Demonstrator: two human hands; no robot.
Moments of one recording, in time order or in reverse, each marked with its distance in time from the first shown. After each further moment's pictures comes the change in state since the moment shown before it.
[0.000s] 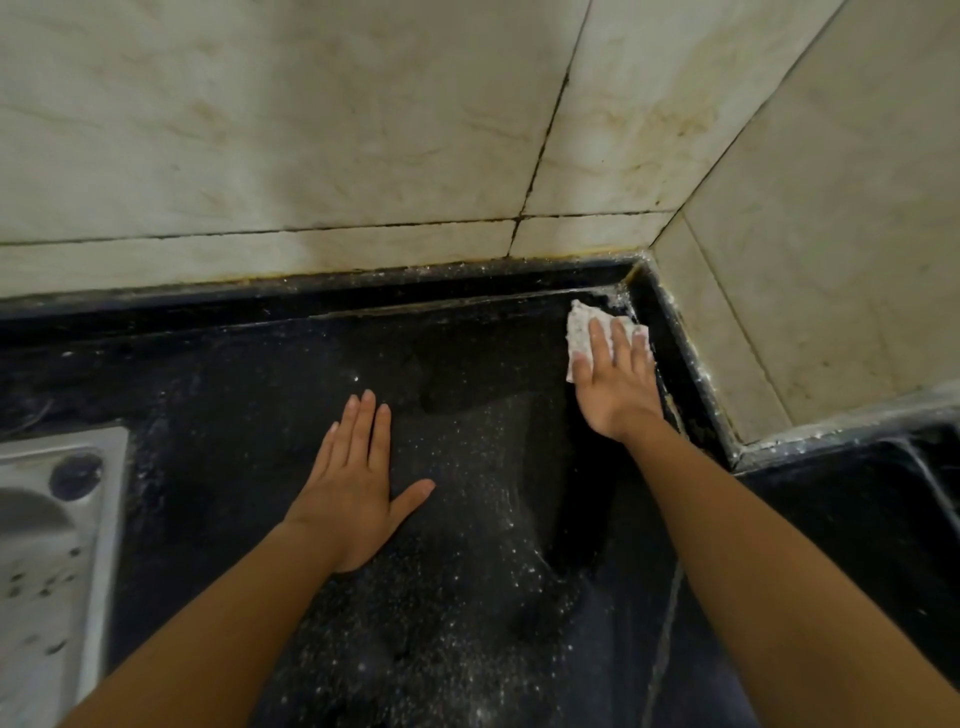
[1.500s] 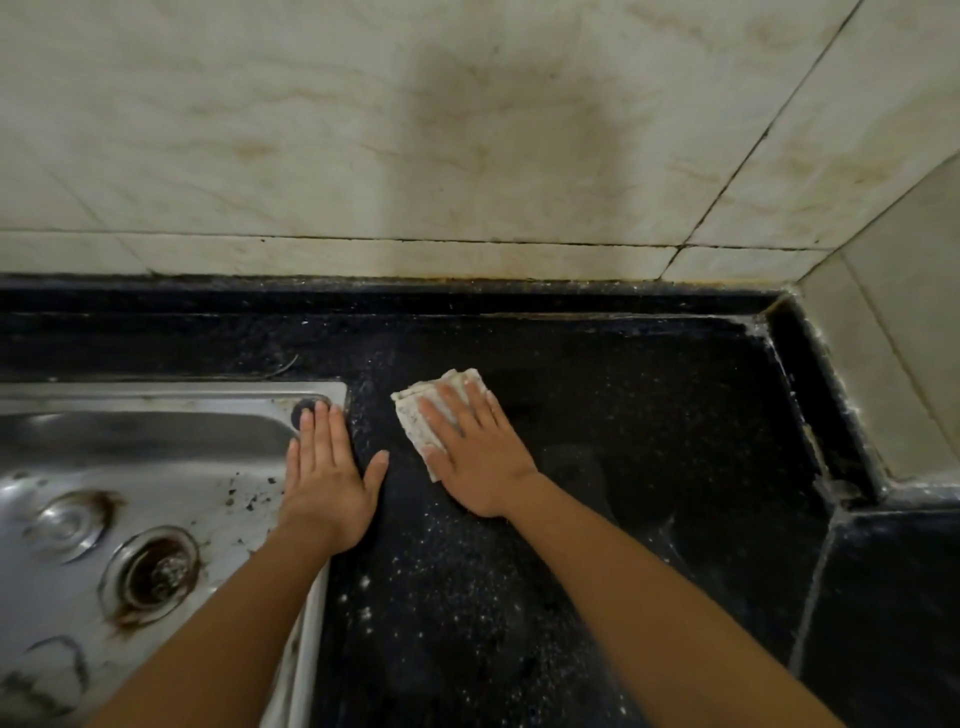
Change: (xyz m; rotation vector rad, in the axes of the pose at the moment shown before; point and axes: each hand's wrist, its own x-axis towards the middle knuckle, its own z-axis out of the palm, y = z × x) left_hand -0.086 -0.139 0.022 -0.213 0.259 -0.496; right_hand -0.128 -0.236 0.089 -0.222 -0.125 -0.807
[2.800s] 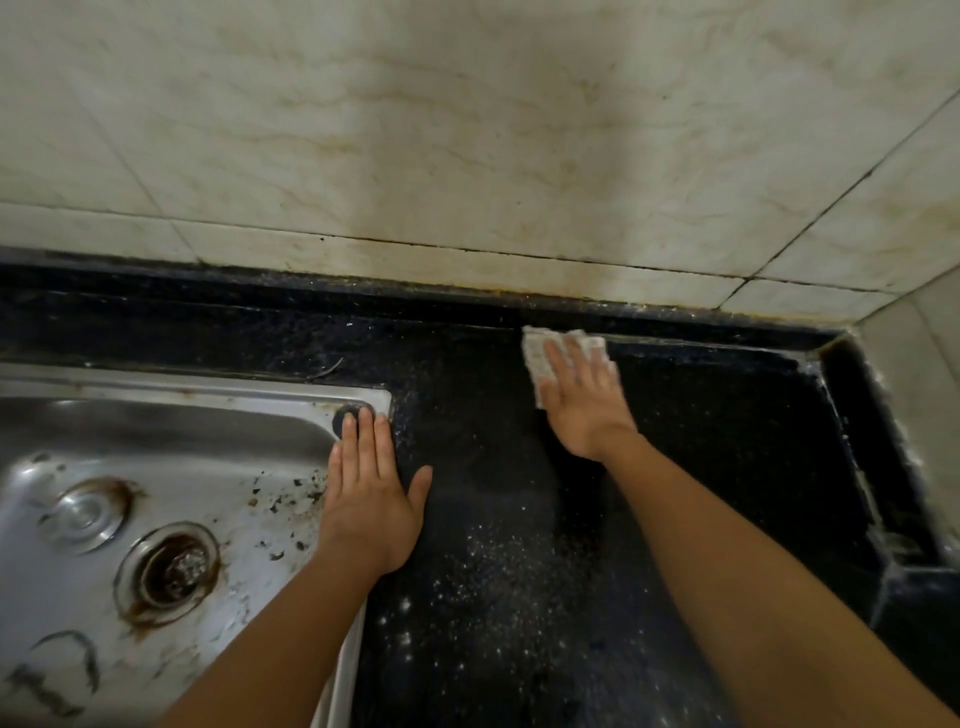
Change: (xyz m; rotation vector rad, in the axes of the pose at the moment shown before) left_hand 0.001 -0.005 0.005 0.010 0.102 0.047; right_hand 0.040 0.068 -0.038 0.081 0.053 0.360
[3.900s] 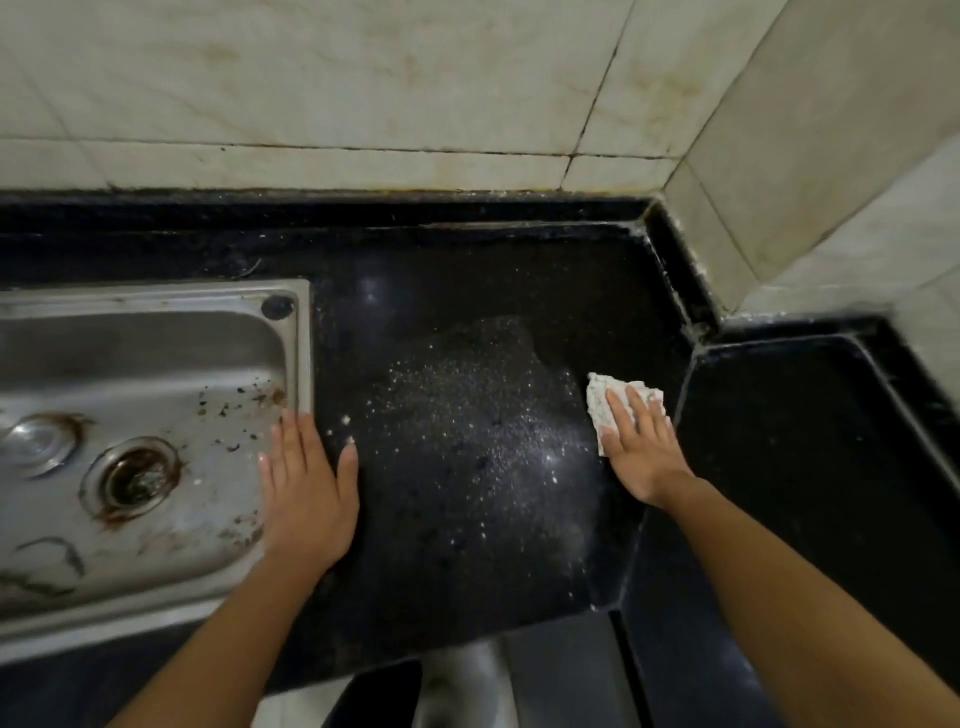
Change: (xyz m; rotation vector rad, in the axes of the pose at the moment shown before) left_hand -0.175 -0.016 0.025 -0.197 0.053 0.047; right_hand -0.294 0.123 0.069 0.133 -0.094 0.371
